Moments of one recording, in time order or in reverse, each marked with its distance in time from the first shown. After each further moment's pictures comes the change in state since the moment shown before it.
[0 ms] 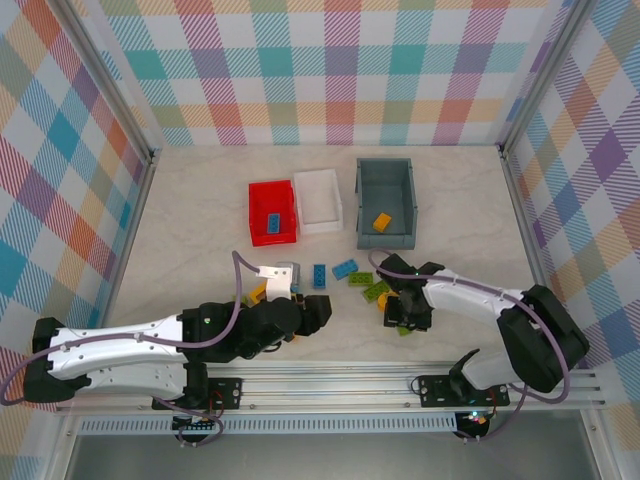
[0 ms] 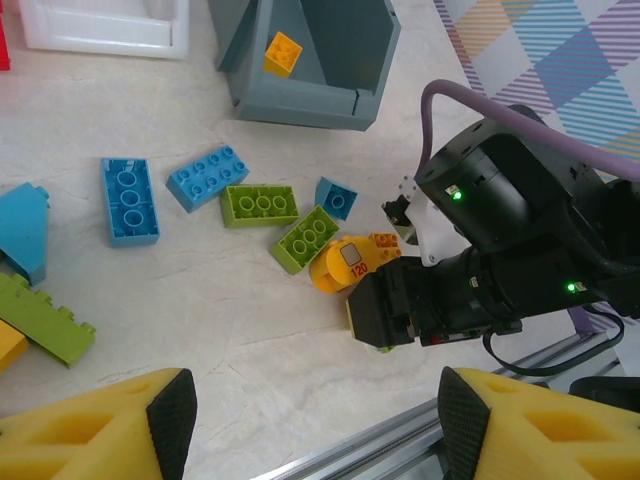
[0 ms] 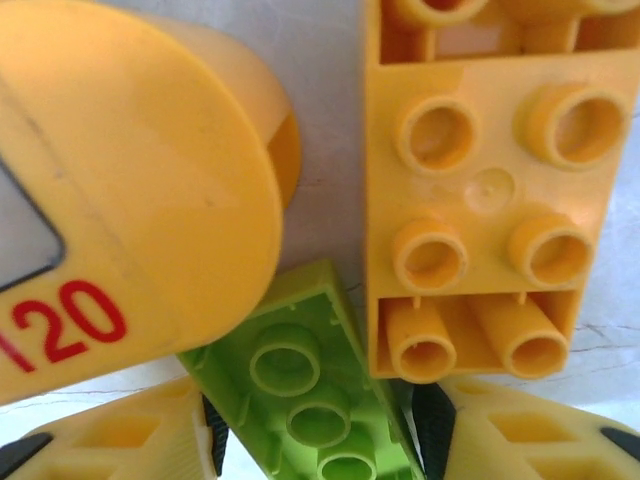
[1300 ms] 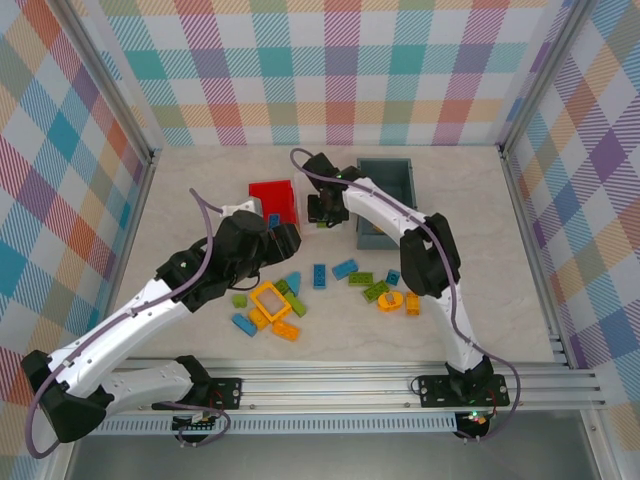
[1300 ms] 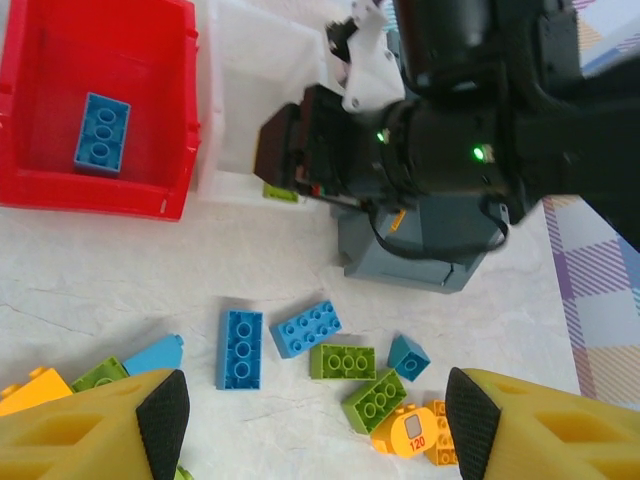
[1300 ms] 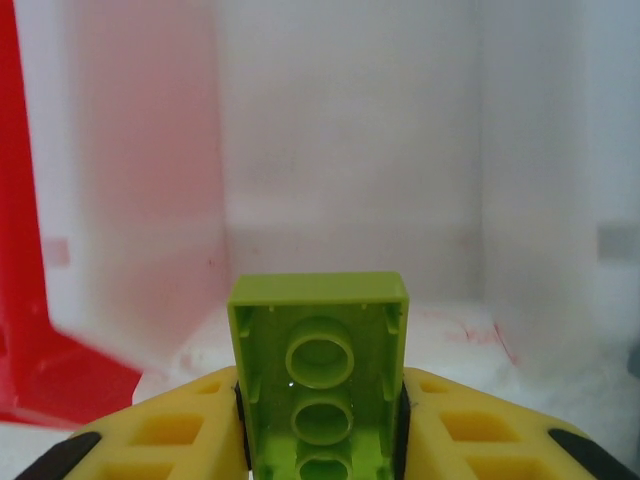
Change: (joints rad) left arm 0.609 0.092 0.213 -0.084 0.317 0.159; right arm -0.025 0.917 1.418 -0.118 0.041 -0.232
